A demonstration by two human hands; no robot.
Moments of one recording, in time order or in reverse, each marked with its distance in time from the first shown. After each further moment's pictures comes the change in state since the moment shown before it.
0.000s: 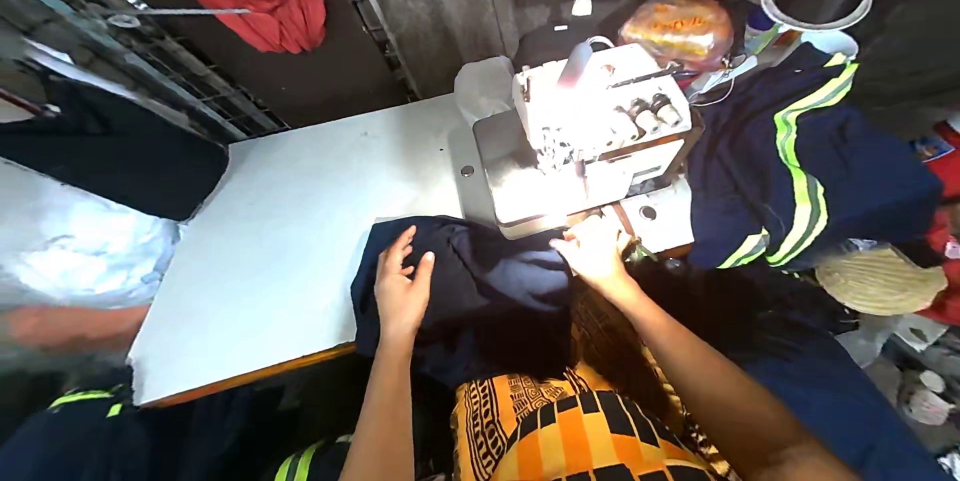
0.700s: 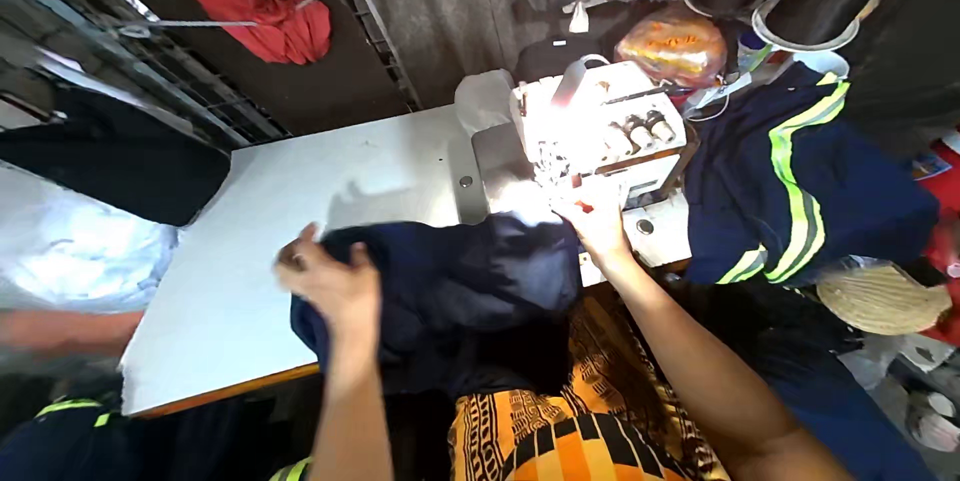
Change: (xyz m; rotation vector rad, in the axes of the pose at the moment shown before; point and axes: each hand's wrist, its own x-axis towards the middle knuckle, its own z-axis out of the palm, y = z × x) left_hand 0.027 0.033 -0.042 0.263 0.339 0.041; right_hand 0.029 -0.022 -0.032 0.655 0.377 -0.206
